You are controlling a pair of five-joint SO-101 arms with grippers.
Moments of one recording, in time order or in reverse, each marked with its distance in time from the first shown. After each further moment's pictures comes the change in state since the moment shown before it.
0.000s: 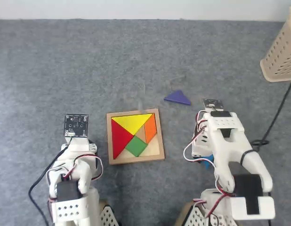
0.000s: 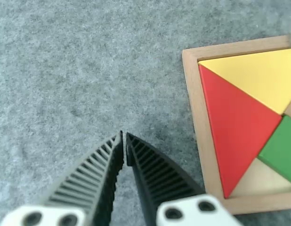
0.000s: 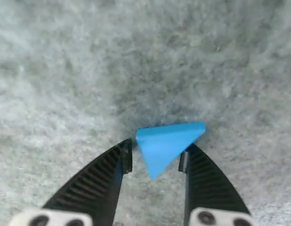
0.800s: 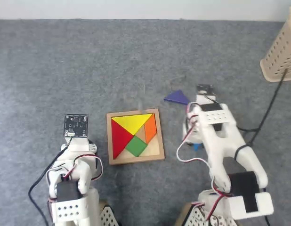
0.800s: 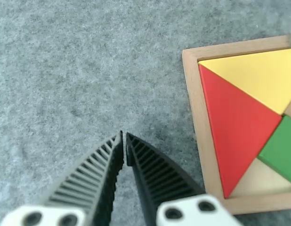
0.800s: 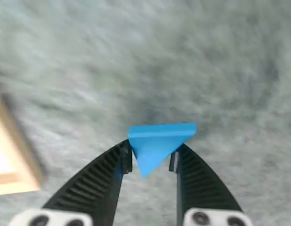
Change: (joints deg) left arm 0.0 0.0 0.0 0.0 0.0; right arm -7.6 0.9 -8.4 -3.8 -5.6
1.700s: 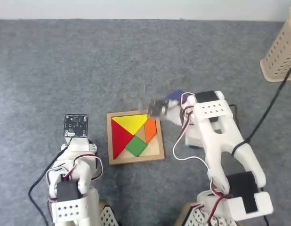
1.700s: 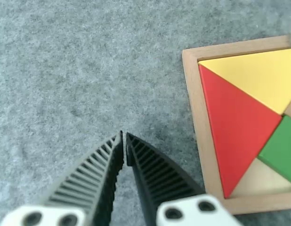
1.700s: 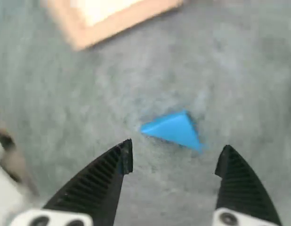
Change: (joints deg) left arm 0.0 0.0 0.0 0.0 0.0; right arm -2.0 0.0 -9.8 15.1 86.4
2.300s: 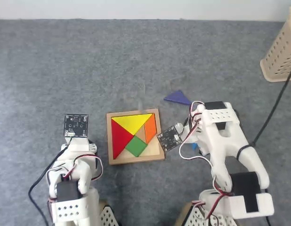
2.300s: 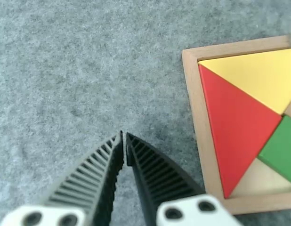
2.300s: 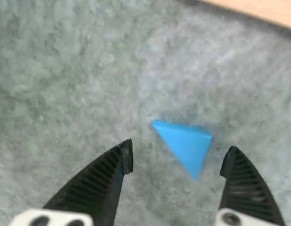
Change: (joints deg) left arm 0.0 0.0 0.0 0.0 0.0; right arm 5.4 0.0 10.1 -9.9 33.5
